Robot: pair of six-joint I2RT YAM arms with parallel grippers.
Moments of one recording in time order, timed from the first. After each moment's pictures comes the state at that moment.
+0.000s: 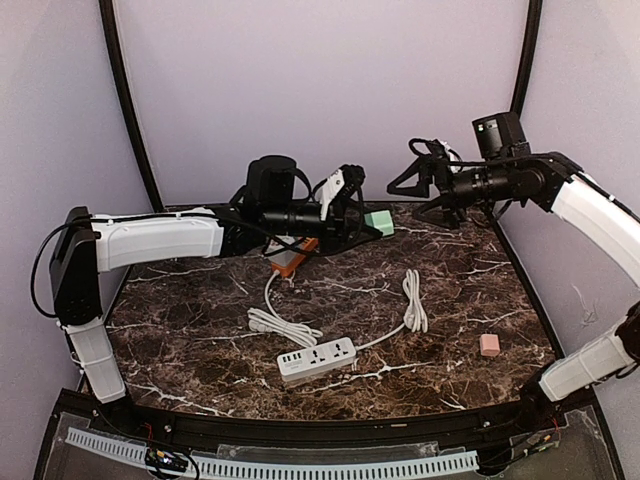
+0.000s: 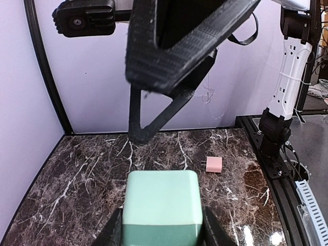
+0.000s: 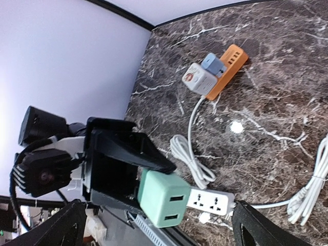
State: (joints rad) left arm -0.85 1.83 1.46 0.18 0.62 0.21; right arm 0.52 1.34 1.44 -0.71 -0.53 0.68
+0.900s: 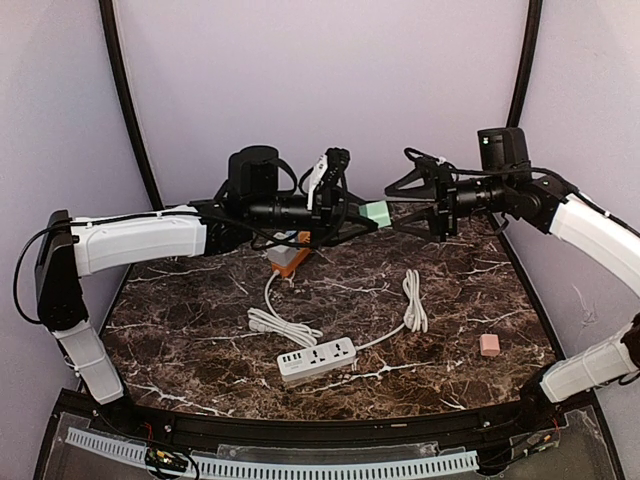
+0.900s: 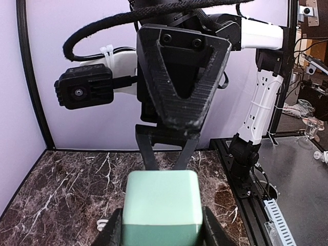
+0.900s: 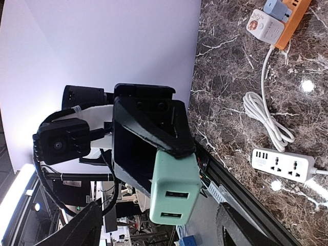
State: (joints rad) left arm -0.85 1.74 1.41 0.23 0.72 0.07; right arm 0.52 1.28 1.26 -0.41 -0.91 1.06
